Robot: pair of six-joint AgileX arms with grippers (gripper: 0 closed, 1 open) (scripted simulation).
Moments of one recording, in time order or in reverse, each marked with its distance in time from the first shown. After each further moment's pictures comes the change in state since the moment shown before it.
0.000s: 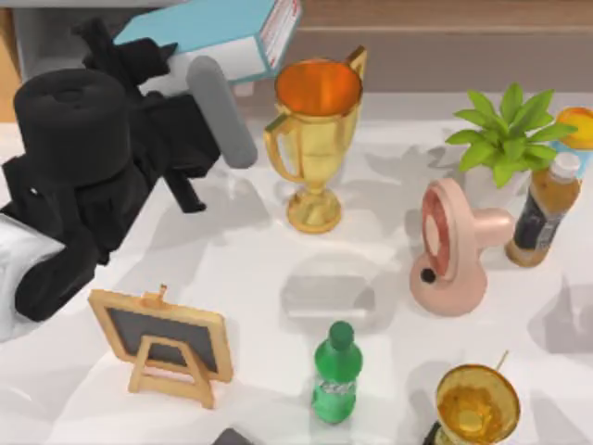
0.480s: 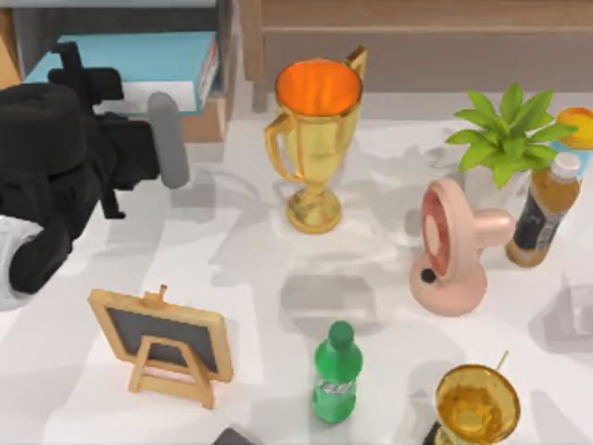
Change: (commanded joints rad) left arm 0.224 0.234 -0.004 0.152 0.076 0.315; right arm 0.000 0.000 0.000 0.000 0.000 0.000
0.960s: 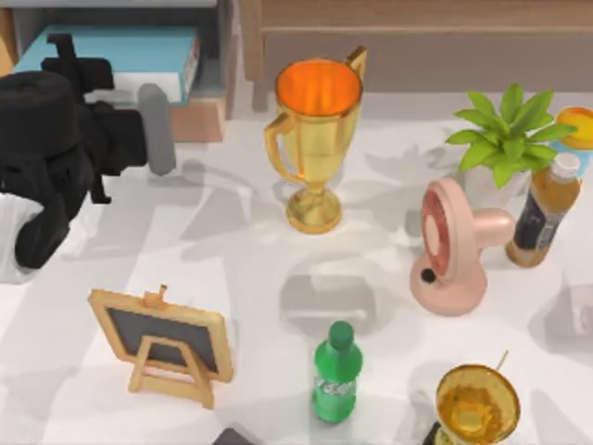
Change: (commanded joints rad) left arm 0.063 0.129 0.076 0.057 0.021 0.067; right arm 0.000 0.000 0.000 0.000 0.000 0.000
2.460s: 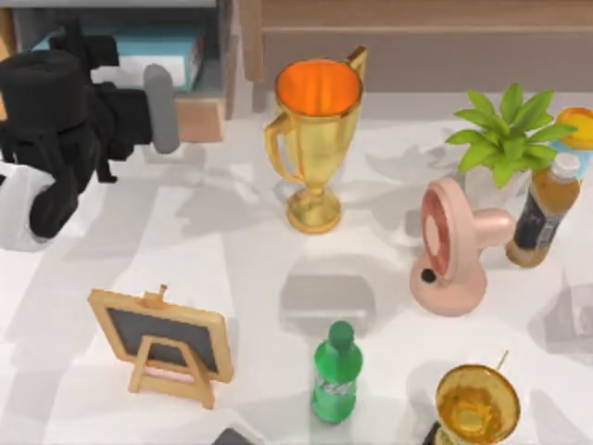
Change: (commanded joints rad) left arm 0.016 0.105 0.118 -0.012 0.017 0.004; right arm 0.000 0.000 0.000 0.000 0.000 0.000
